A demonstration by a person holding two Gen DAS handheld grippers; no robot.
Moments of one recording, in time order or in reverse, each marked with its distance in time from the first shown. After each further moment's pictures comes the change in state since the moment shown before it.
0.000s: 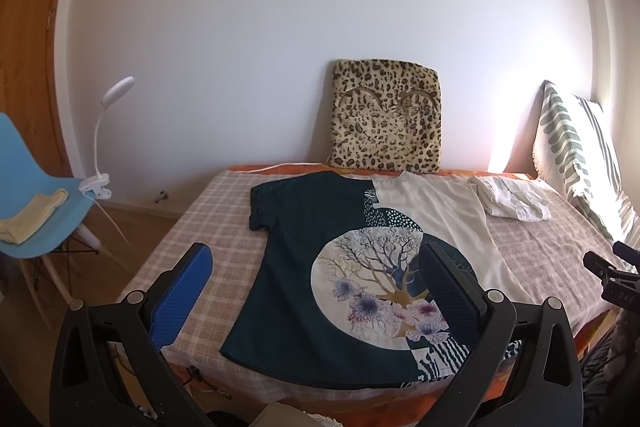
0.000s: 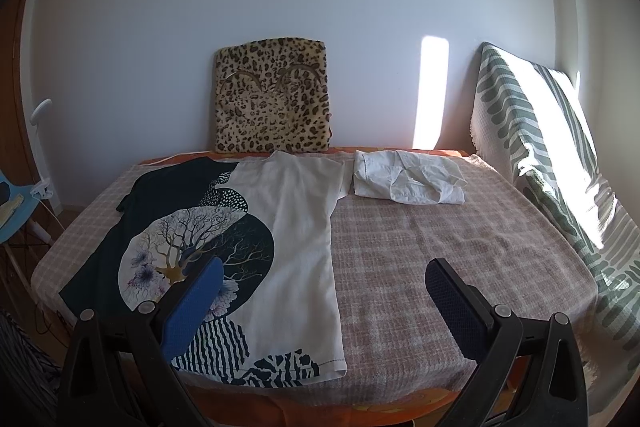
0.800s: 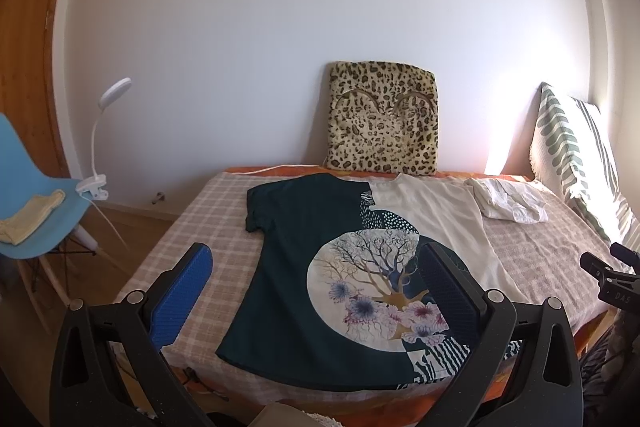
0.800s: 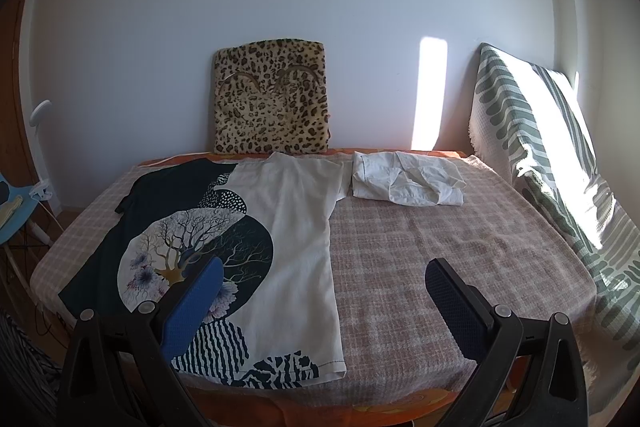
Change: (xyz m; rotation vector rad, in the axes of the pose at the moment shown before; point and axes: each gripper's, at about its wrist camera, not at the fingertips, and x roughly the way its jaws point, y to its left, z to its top) left arm -0.005 -0.012 -0.005 0.000 -0.011 -0.006; right arm 0.001 0.002 0.003 0.004 0.000 -0.004
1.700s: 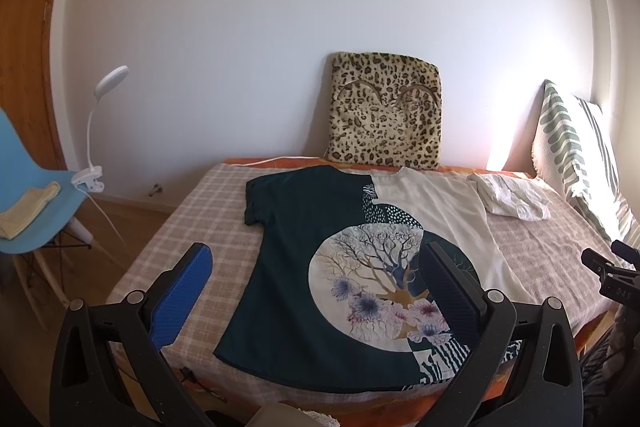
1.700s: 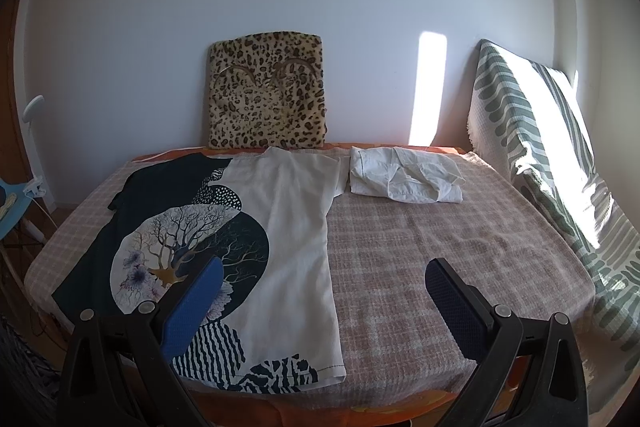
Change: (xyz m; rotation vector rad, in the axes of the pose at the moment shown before) left arm 0.017 0.011 -0.003 -0.015 0.028 -0.009; right arm 0.009 -0.001 0.001 0.000 0.016 -0.009
